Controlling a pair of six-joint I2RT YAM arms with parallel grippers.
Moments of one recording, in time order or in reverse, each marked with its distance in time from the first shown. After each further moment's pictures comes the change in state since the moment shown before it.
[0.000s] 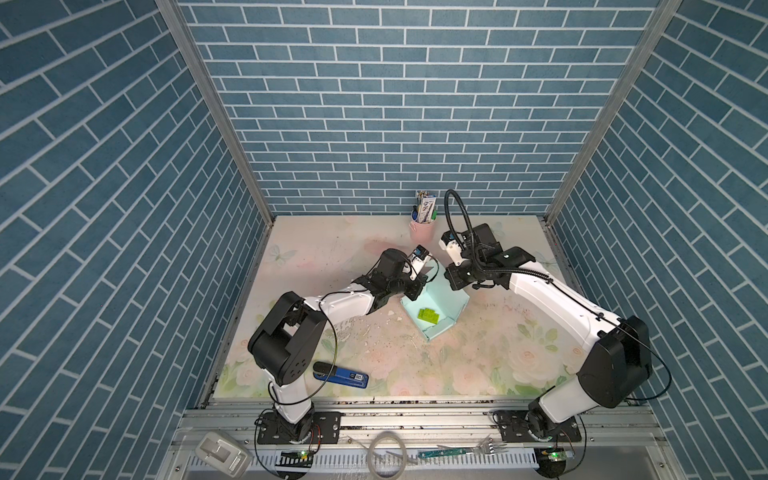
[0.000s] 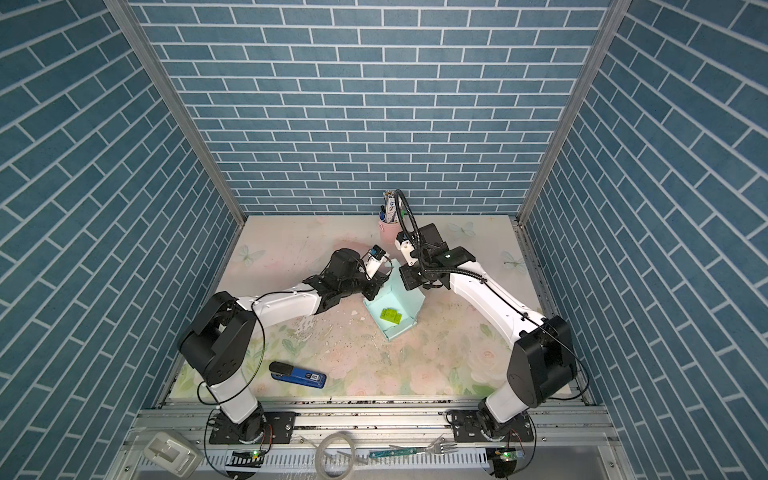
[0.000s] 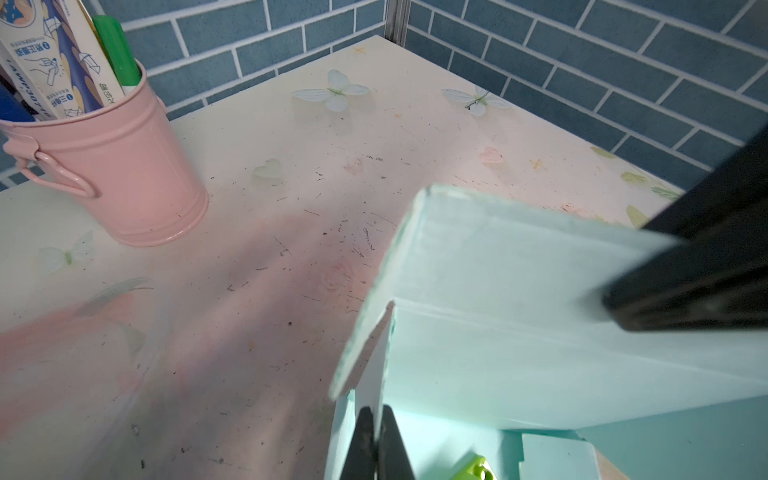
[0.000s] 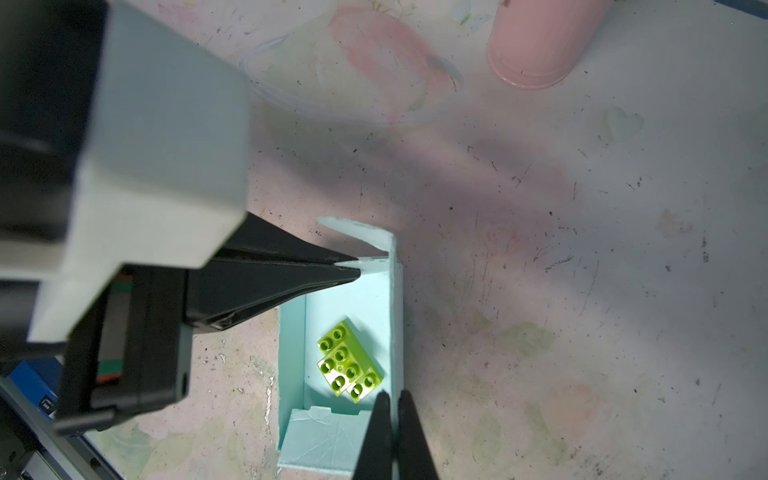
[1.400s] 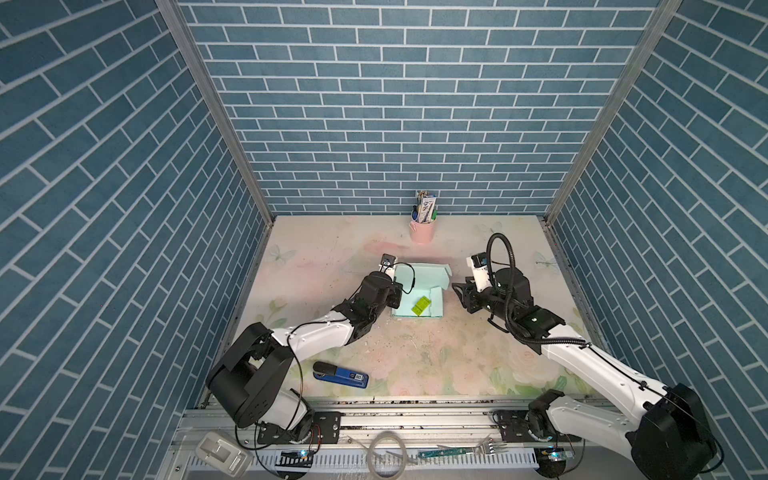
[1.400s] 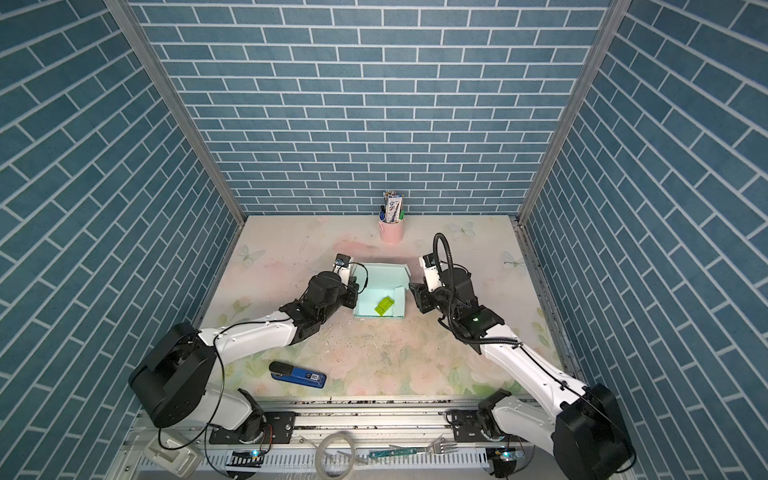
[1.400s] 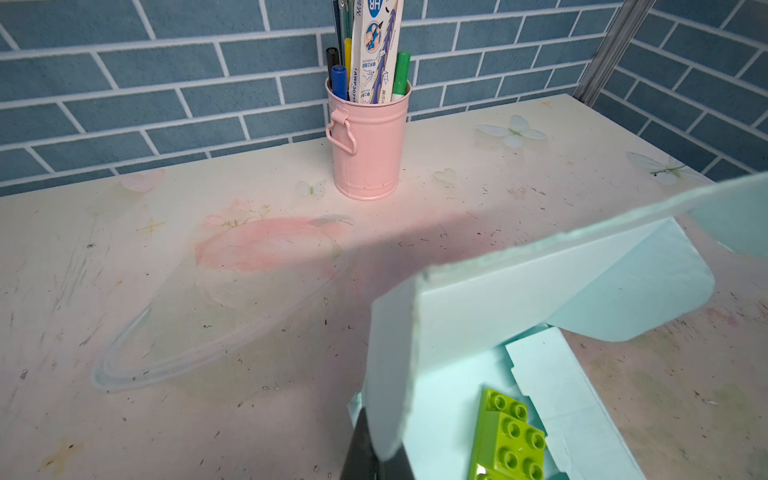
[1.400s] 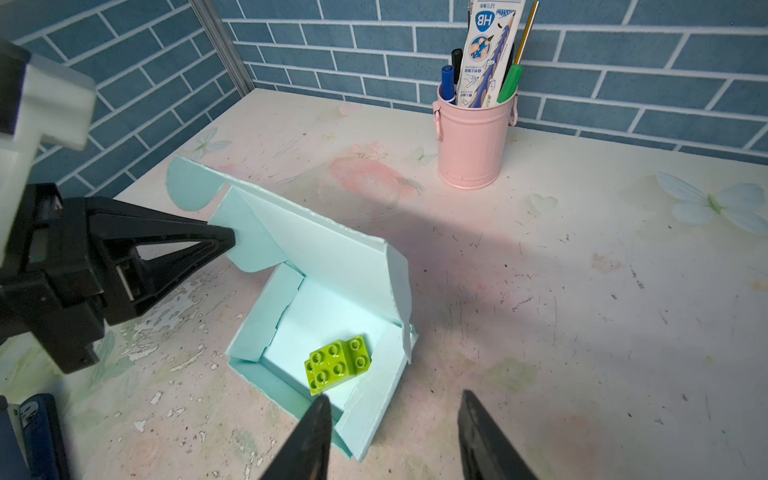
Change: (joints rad) left arm -0.047 -0.286 -0.327 0.117 -0.509 -0.215; right arm -0.022 -0.441 -0.661 0.698 0.053 0.117
